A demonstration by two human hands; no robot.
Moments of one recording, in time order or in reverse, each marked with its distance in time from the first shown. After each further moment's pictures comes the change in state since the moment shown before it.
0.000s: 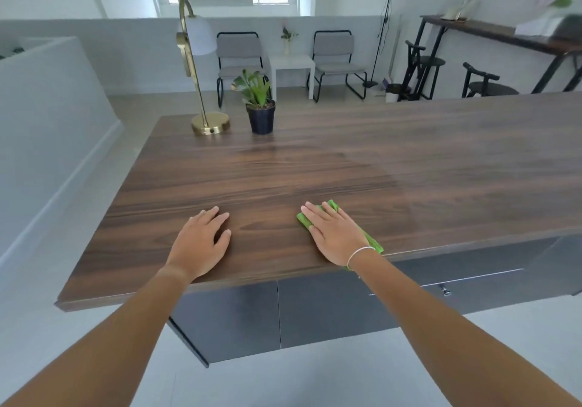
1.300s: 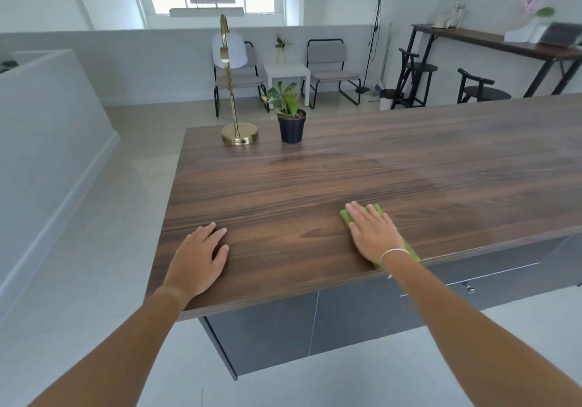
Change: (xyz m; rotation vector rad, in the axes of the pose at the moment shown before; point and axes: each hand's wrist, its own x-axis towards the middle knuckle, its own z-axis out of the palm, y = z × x) left_hand -0.011 -0.101 -0.041 -0.012 -0.024 0.037; right_hand 0.018 -0.041 0.002 0.045 0.045 0.355
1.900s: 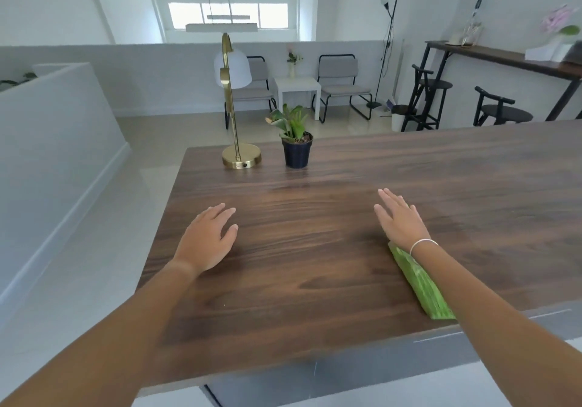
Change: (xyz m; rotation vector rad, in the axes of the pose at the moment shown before) left_hand 0.105 0.017 -0.013 -0.072 0.042 0.028; right_hand 0.089 0.042 -0.042 0.344 0.128 0.090
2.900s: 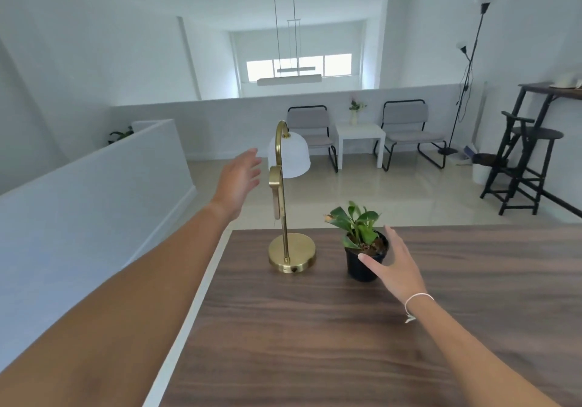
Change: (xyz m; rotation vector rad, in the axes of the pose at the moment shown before) left_hand 0.284 0.008 -0.150 -1.044 0.336 -0.191; right_hand 0.235 -0.119 0.070 0.522 -0.005 -0.141
